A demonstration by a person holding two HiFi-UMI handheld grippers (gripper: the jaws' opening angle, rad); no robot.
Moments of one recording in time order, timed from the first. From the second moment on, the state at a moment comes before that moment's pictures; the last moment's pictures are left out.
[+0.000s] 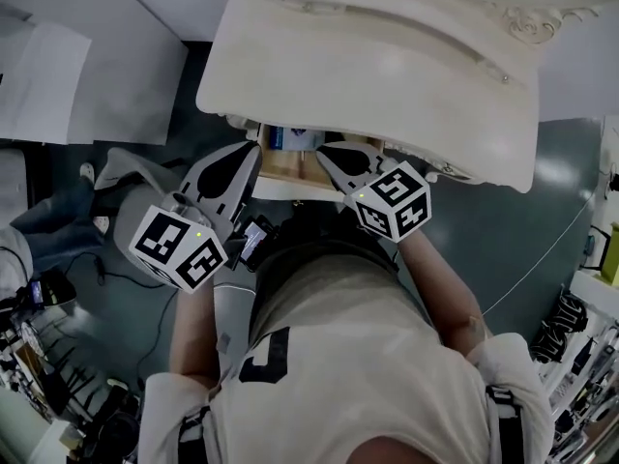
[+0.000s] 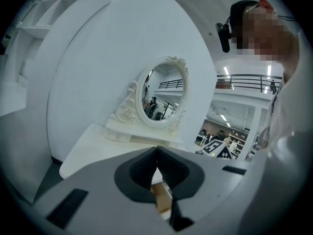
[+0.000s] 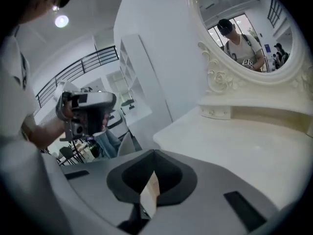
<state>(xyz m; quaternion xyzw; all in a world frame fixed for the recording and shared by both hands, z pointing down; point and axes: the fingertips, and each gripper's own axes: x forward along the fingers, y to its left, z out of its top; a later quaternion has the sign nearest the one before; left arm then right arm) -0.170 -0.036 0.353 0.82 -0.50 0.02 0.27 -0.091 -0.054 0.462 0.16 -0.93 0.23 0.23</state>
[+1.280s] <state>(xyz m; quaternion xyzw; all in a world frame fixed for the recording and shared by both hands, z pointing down) 0.004 0.017 0.318 0.86 -0.47 0.05 0.21 0.053 -0.013 0.354 0.16 -0.96 0.22 0.09</state>
